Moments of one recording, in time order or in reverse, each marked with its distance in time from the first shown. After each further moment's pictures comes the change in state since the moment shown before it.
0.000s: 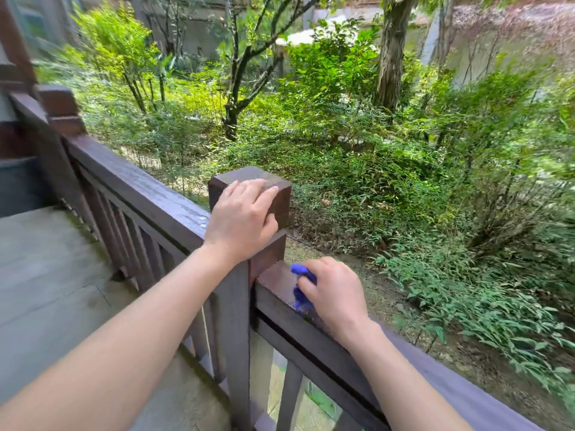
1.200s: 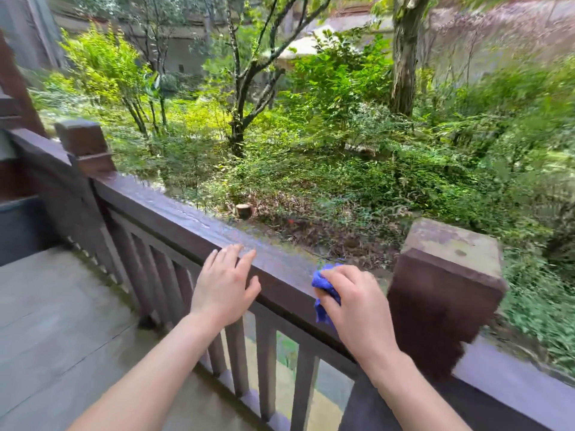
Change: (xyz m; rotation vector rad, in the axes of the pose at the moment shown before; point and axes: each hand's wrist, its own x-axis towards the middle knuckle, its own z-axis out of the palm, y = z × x) left_hand -0.053 -0.367 0.061 -0.001 -0.406 -0.126; right_hand 0.168 -0.234 0.155 0.056 0.272 0.026
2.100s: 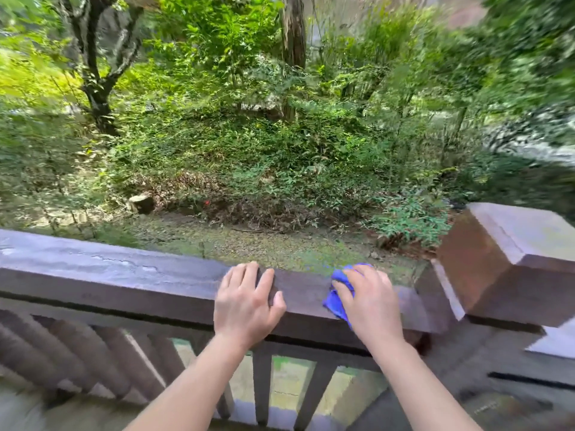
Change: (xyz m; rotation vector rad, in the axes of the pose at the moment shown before) left_hand 0.118 -0.059 0.148 -0.257 0.066 0.371; right_hand 0.052 0.023 0.130 -0.459 -0.081 0.564
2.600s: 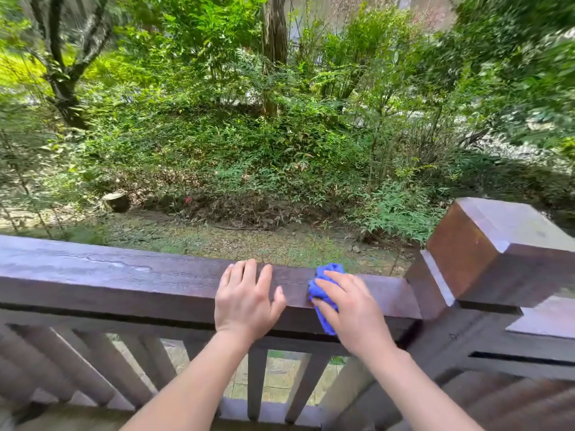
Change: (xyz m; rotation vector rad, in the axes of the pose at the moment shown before) left_hand -0.001 -0.004 0.006 -0.008 0.056 0.027; right_hand -0.033 -0.018 0.008 0.122 0.031 -0.253
